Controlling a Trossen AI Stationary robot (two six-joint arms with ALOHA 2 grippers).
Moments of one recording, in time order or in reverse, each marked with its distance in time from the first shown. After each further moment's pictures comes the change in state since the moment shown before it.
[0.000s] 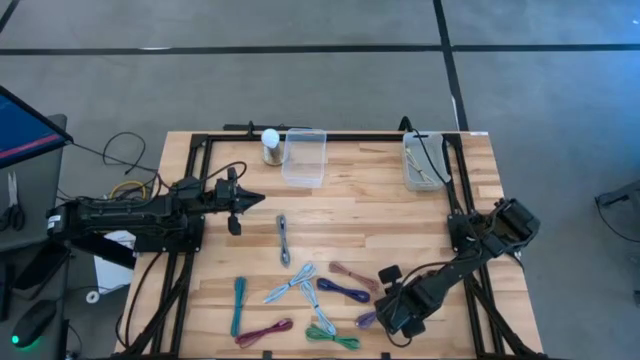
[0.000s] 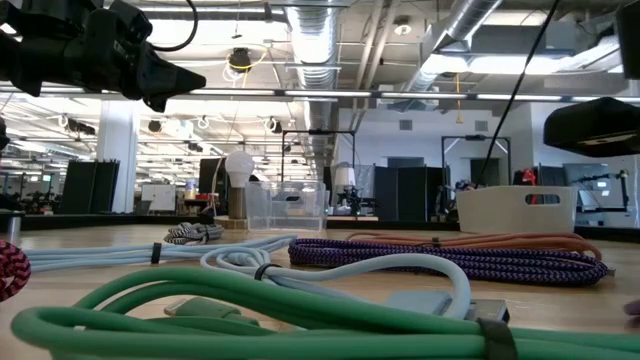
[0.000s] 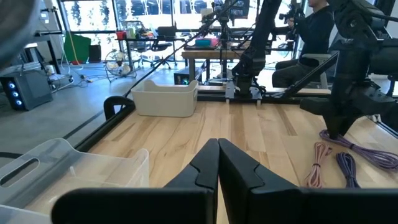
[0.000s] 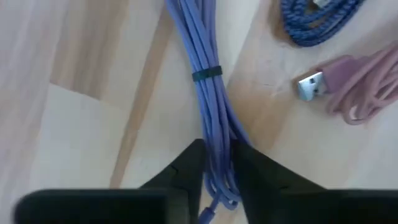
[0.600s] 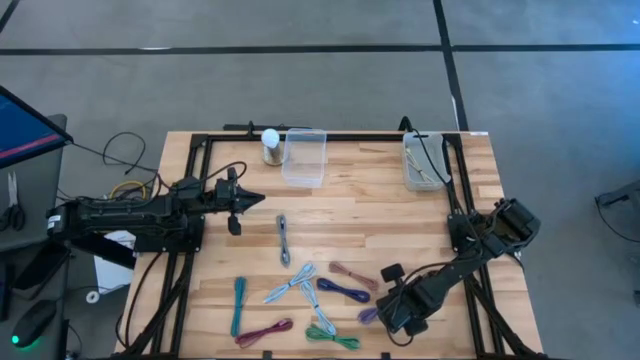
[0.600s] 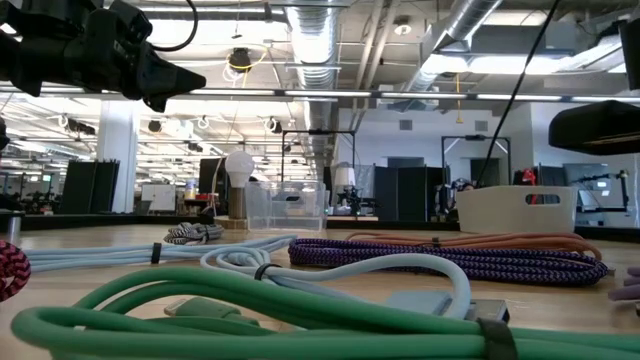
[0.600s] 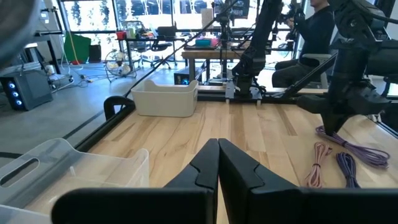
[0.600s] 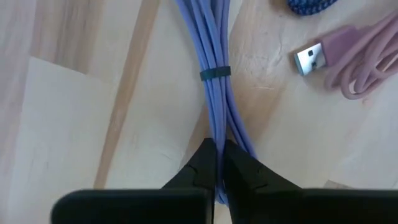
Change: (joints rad) left arm 0.000 0.000 0.000 0.000 0.000 0.000; right arm 0.000 -0.002 0.001 -0.063 0.000 0.000
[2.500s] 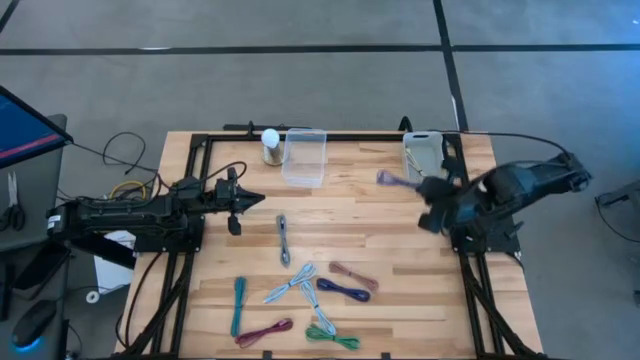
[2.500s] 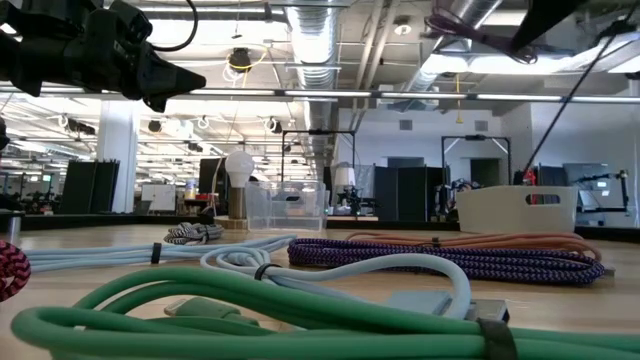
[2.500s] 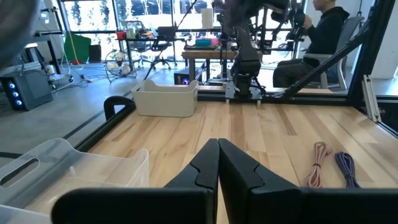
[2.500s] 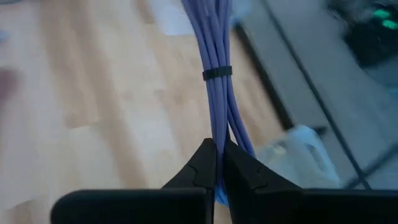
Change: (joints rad) left arm 0.000 0.000 0.000 0.000 0.000 0.000; right arm -0.338 -0.781 0.101 -0.597 0.703 0.159
